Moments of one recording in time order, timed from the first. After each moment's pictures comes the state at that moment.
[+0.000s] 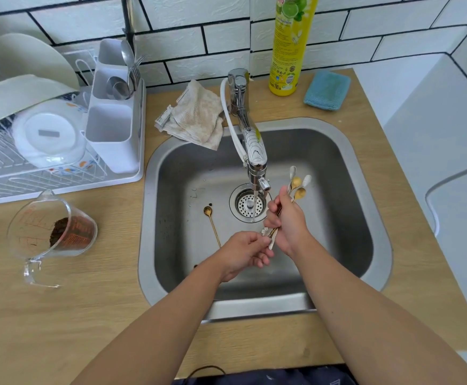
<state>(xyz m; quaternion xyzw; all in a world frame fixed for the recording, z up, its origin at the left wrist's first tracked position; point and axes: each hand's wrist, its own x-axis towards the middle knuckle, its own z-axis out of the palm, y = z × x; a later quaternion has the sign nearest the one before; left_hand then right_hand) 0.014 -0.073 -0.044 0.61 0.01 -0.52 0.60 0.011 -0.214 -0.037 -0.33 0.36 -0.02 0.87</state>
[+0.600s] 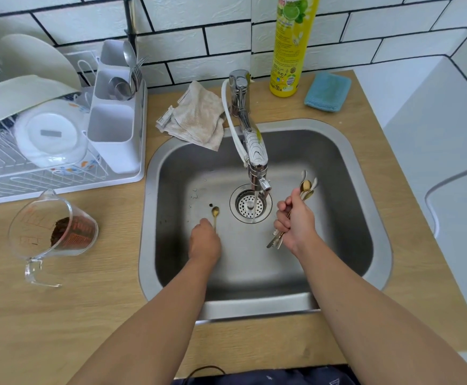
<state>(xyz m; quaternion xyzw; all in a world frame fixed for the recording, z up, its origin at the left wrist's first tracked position) 0.053 -0.033 -0.068 0.95 0.04 -0.23 0.20 0.009 -0.228 -0.039 -0.31 0.41 -0.06 0.85</state>
